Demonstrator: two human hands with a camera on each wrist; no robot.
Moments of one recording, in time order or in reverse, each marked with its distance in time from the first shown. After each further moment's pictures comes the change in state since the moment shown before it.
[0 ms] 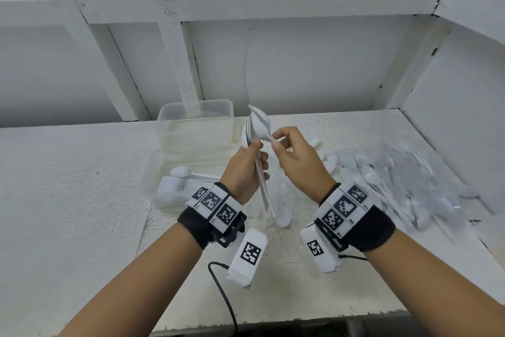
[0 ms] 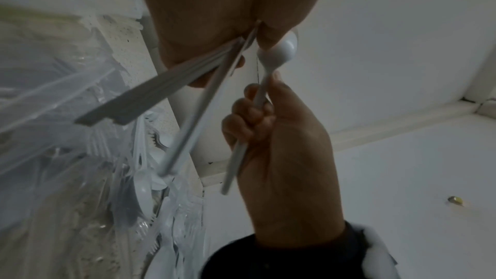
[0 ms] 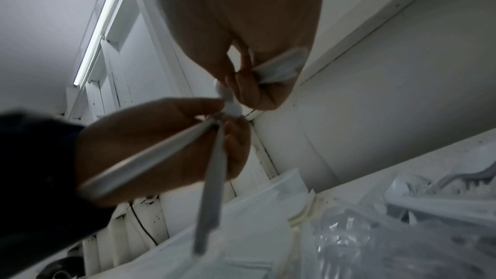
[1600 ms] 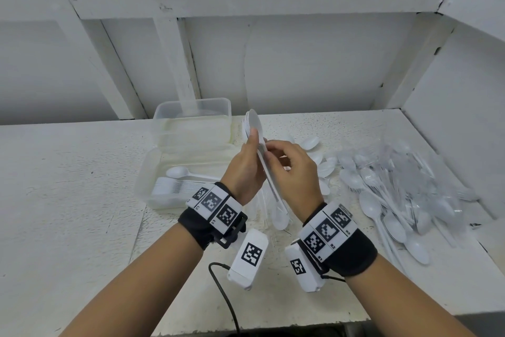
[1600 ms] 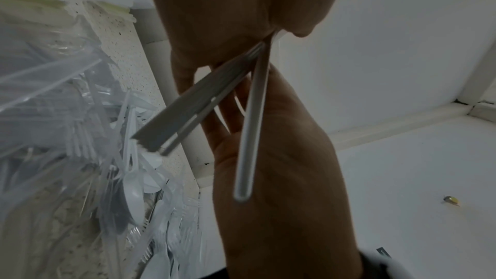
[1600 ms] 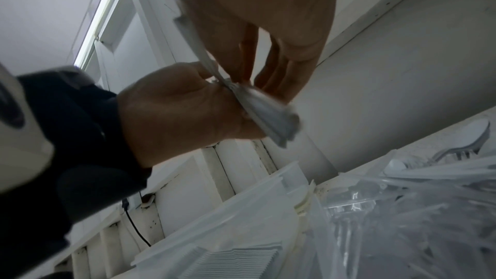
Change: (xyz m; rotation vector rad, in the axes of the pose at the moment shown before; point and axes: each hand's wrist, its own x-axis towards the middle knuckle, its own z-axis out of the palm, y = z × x) left_hand 0.007 0.000 0.004 -0.027 -0.232 0.000; right_hand -0.012 0.009 0.021 0.018 0.271 -0.075
